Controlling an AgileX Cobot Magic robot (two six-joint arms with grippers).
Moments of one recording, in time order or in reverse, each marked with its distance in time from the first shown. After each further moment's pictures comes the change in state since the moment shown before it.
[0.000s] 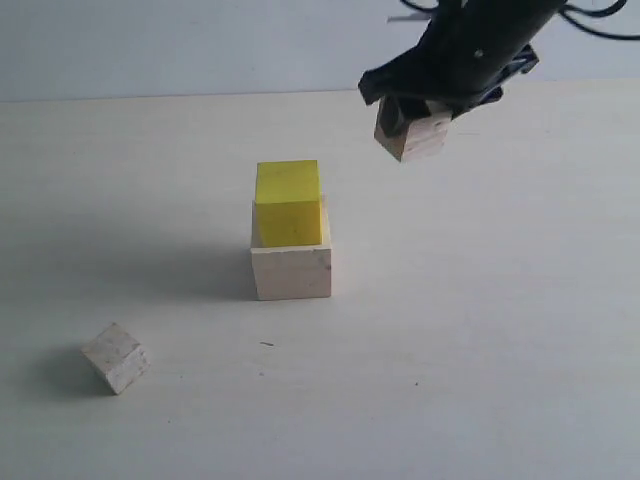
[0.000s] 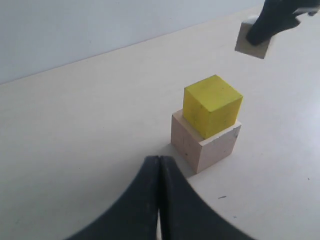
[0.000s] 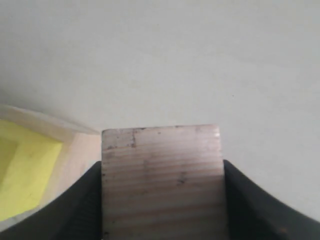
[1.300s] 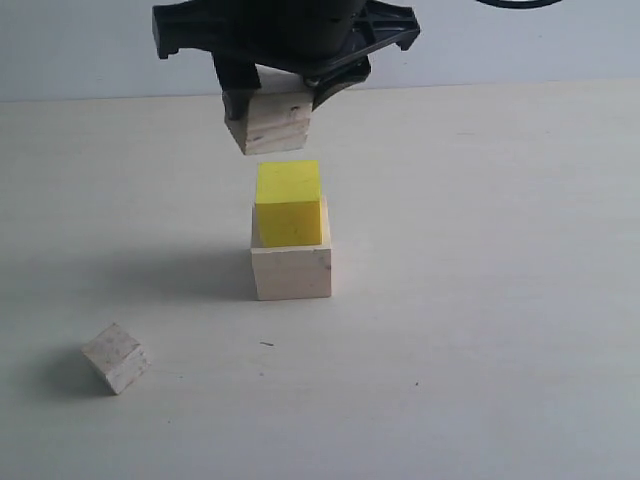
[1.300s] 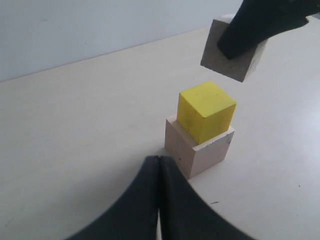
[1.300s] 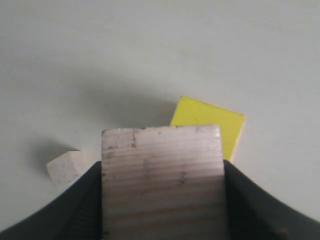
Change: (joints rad) left arm 0.000 0.000 0.000 -0.038 -0.013 0.004; right arm 0.398 0.009 -0.280 -0.173 0.232 0.534
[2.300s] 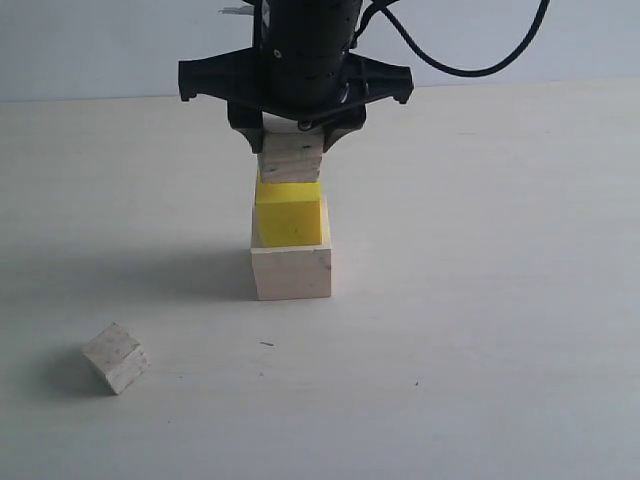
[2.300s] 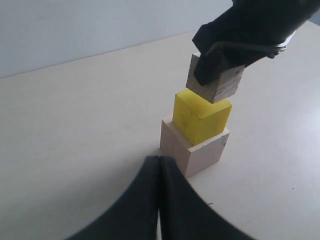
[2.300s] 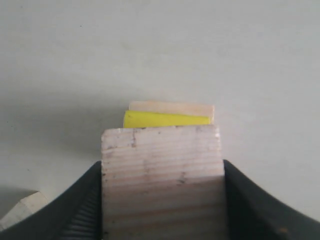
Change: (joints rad) left arm 0.000 0.000 0.000 -0.025 0.000 0.000; right arm 0.000 0.137 -0.031 -0.130 0.031 0.286
